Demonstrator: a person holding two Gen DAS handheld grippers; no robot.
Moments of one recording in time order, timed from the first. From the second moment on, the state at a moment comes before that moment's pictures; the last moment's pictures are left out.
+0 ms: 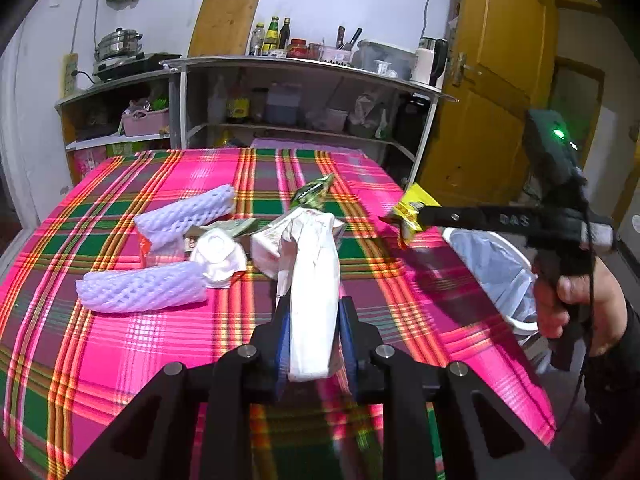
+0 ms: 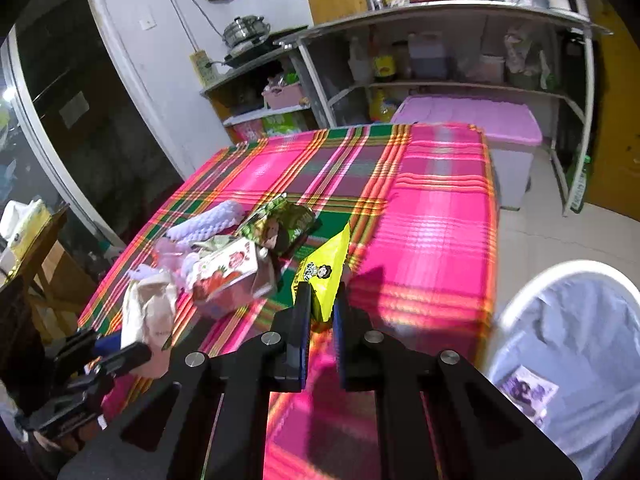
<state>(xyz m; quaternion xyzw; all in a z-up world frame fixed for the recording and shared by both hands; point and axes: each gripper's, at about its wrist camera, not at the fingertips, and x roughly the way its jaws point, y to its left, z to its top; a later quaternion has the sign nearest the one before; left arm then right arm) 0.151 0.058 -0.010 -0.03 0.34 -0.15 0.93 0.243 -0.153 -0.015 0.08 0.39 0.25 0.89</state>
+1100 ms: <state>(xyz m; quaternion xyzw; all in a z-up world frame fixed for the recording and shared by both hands) 0.178 -0.144 -0.002 0.00 0.35 -0.31 0.88 0.149 -0.326 -0.038 0.14 0.39 0.08 0.90</state>
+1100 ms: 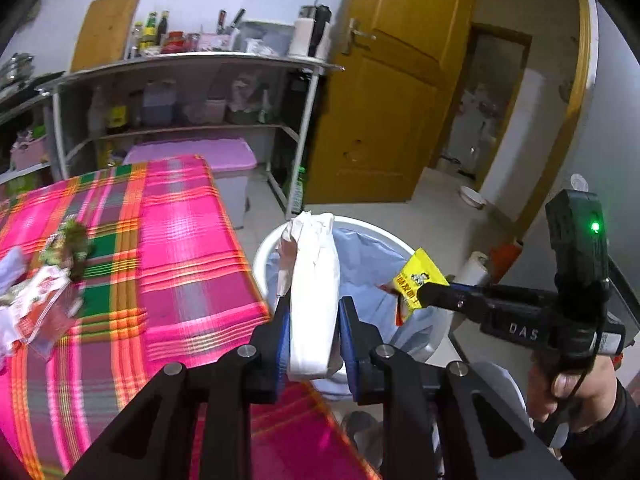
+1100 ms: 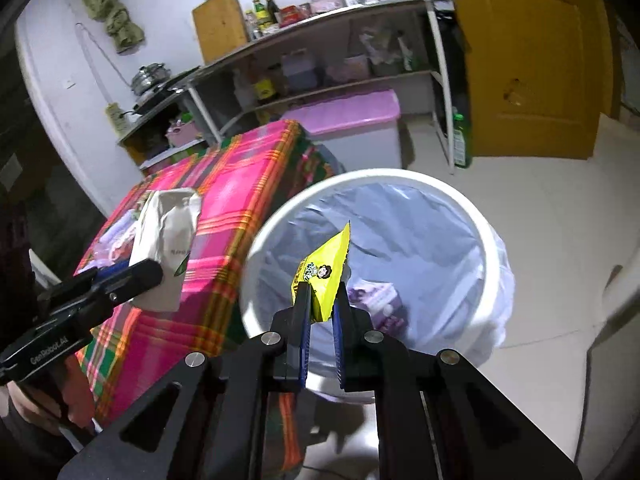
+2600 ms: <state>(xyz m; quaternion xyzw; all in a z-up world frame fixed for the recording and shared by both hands) 0.138 -0.058 0.003 -0.03 0.34 -0.22 0.91 0.122 -0.252 -0.005 0.09 0.36 0.18 0.91</state>
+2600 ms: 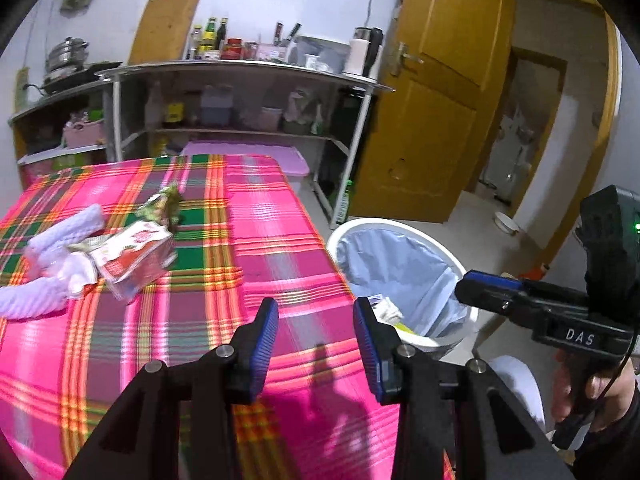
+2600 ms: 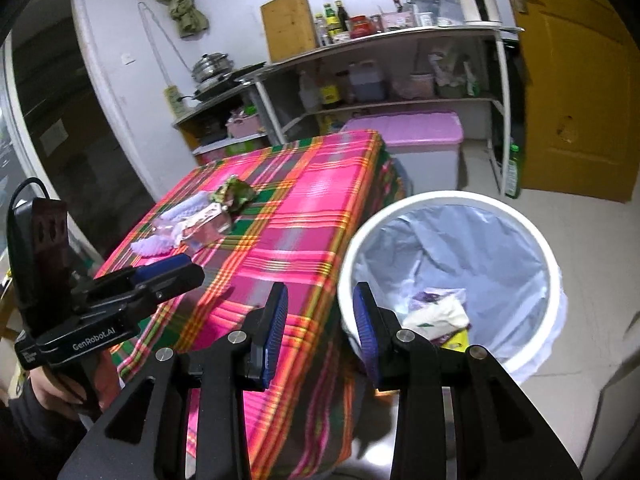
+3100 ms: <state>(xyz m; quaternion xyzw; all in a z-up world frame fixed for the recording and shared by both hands) 0.132 0.034 0.004 -0.05 0.33 -0.12 0.94 0.148 -0.195 0.003 0.04 0.37 0.23 0.90</state>
